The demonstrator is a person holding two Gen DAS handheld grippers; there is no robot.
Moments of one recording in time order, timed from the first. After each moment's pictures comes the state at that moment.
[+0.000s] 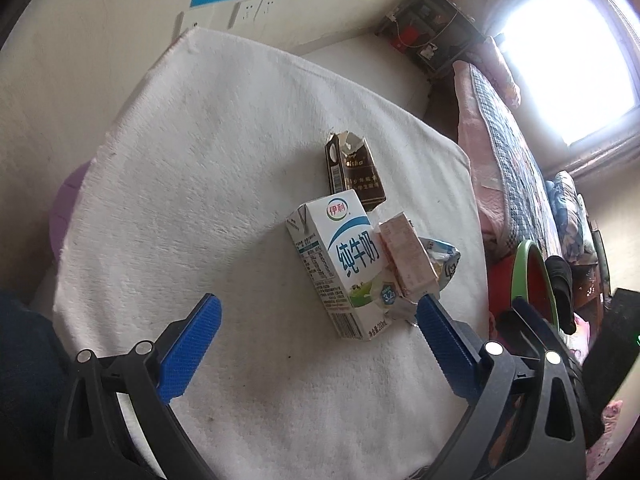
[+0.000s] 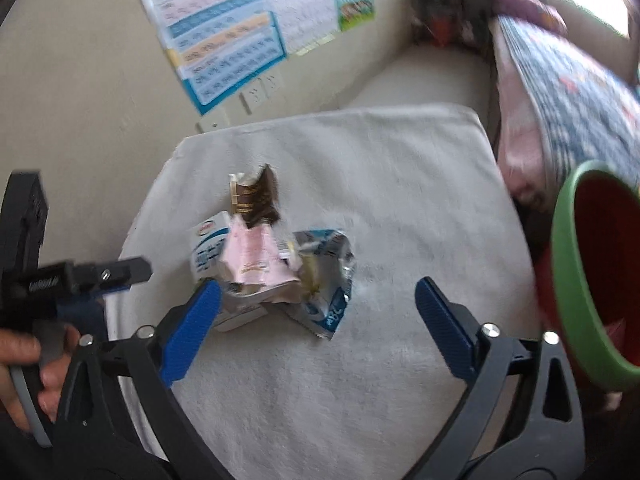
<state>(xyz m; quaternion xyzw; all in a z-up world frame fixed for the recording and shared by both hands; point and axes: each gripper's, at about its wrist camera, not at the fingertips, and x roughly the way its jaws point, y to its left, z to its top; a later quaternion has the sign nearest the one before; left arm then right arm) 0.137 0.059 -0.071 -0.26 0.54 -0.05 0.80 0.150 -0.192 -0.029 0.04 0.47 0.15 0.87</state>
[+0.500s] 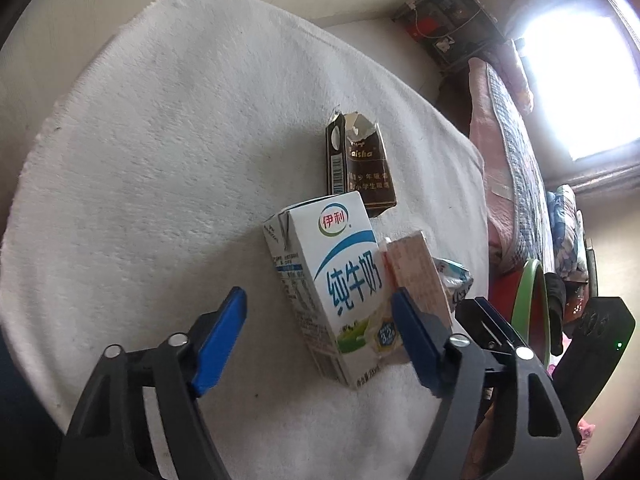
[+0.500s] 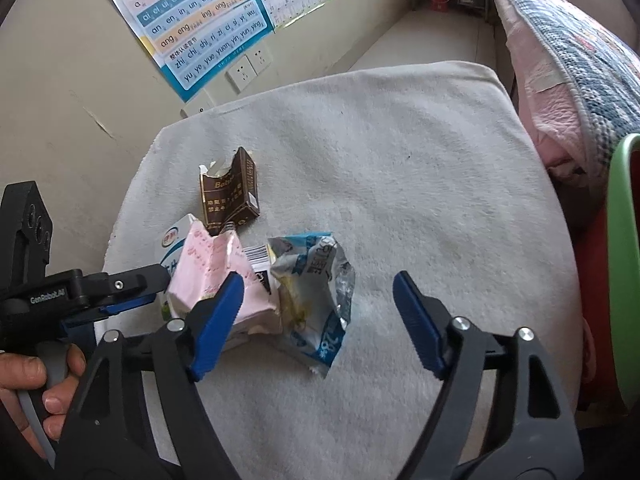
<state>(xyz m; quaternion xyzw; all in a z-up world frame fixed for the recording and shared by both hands) 0.180 0.042 -0.108 -0.30 0.57 -0.05 0.76 0.192 -0.184 -0.068 0.06 0.51 0.15 0.84</state>
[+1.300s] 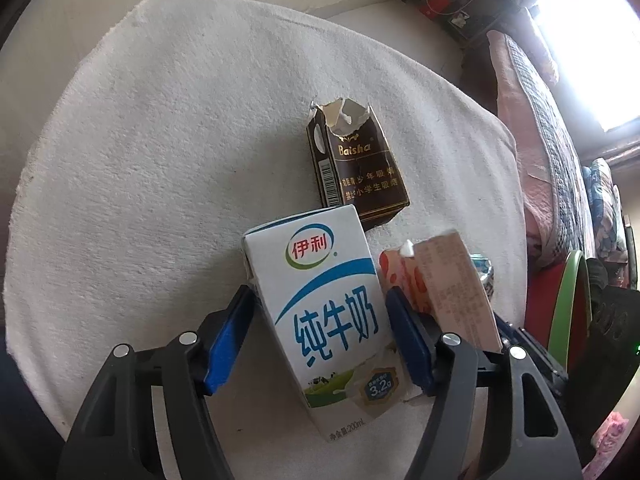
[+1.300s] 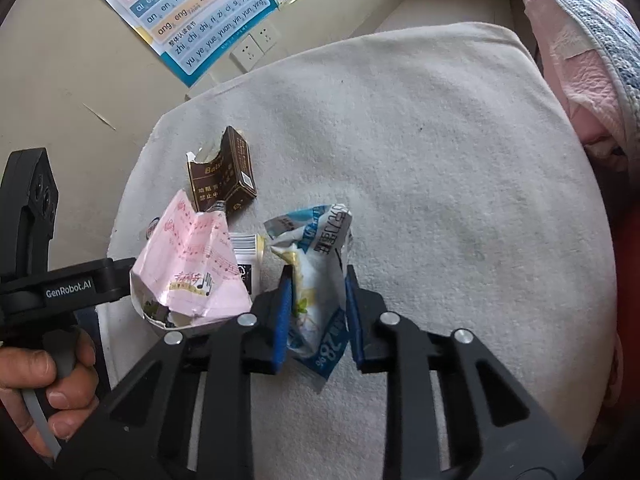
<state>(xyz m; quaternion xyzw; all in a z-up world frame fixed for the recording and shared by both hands) 0.217 0.005 -0.115 -0.22 0.60 -0.01 0.77 0.211 -0.191 -0.093 0.09 0.55 0.19 0.81</state>
